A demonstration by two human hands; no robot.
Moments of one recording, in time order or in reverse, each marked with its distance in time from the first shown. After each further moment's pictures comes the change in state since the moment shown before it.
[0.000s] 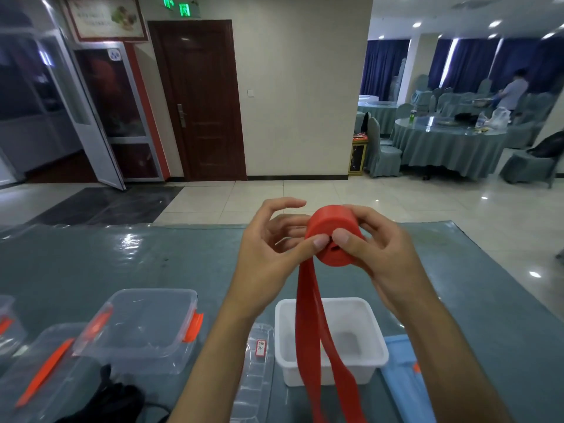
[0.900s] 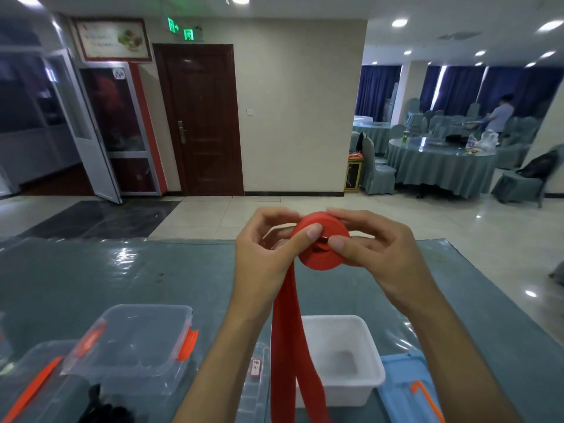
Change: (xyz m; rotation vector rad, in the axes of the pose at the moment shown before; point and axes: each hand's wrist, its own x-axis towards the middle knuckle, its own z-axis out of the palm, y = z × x) left_hand 0.007 0.013 0.010 -0.070 0.203 0.054; right_hand 0.006 -0.034 -0.005 -0.054 -0.092 -0.117
